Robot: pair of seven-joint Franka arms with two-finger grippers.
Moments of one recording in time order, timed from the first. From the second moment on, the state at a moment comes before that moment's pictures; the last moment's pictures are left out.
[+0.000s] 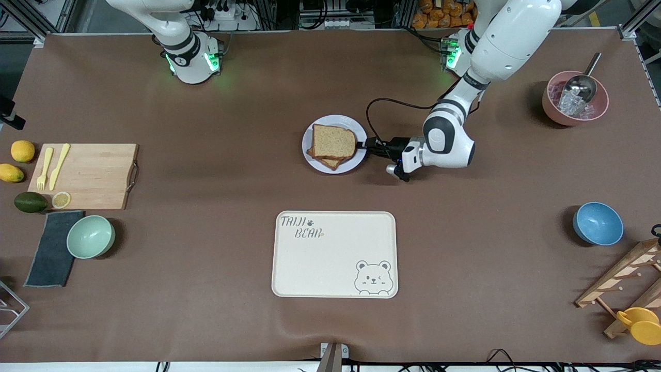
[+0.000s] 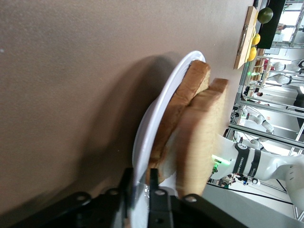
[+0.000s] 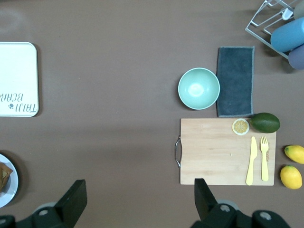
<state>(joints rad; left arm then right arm) -0.22 0.58 -0.31 -2.22 -1.44 2.22 0.92 -0.03 0.01 -0.13 -1.43 0.04 1.49 -0.16</state>
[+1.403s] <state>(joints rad) -0.11 0.57 -0.32 -2.22 -1.53 2.11 1.05 -0.02 0.03 -0.10 -1.44 0.02 1.54 -0.16</state>
